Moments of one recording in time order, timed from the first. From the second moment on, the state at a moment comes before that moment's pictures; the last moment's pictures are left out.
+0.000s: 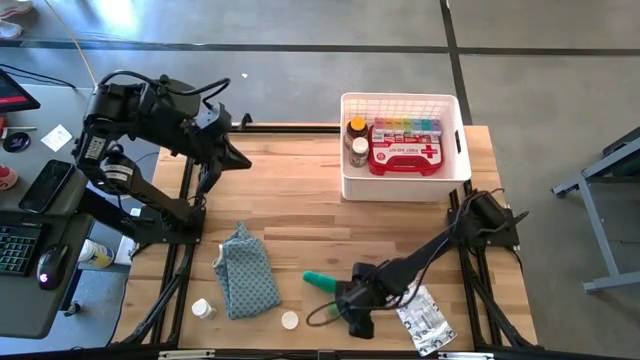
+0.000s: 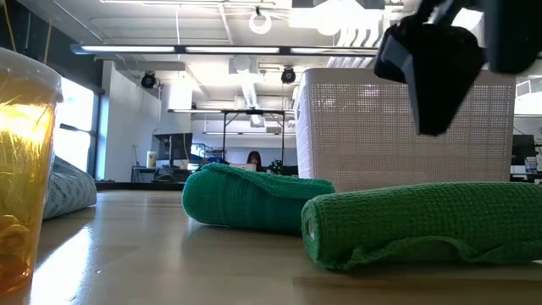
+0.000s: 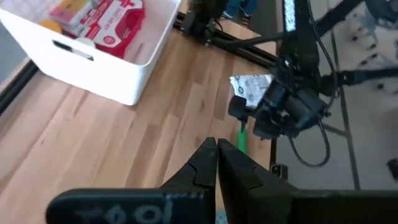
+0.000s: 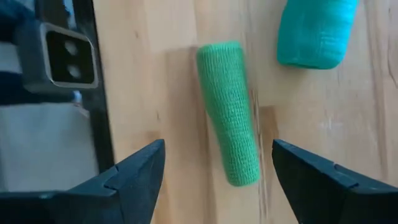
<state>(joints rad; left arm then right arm) 0.06 1.44 2.36 -1.57 0.09 -0.37 0.56 1.98 1.51 -0.70 -0.01 0.73</state>
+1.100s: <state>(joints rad) 0.06 1.44 2.36 -1.52 0.06 -0.55 0.58 2.13 1.51 -0.65 0.04 0.65</state>
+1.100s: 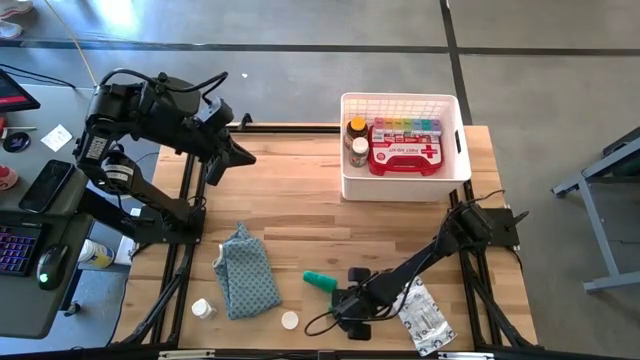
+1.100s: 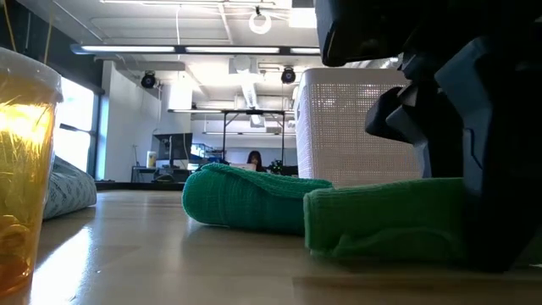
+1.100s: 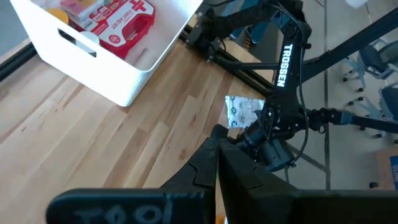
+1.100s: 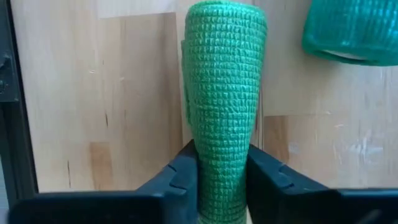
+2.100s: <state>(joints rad) 0.06 1.44 2.36 -1.51 0.06 -0.27 0.27 1.48 1.51 -1.07 0.26 0.69</state>
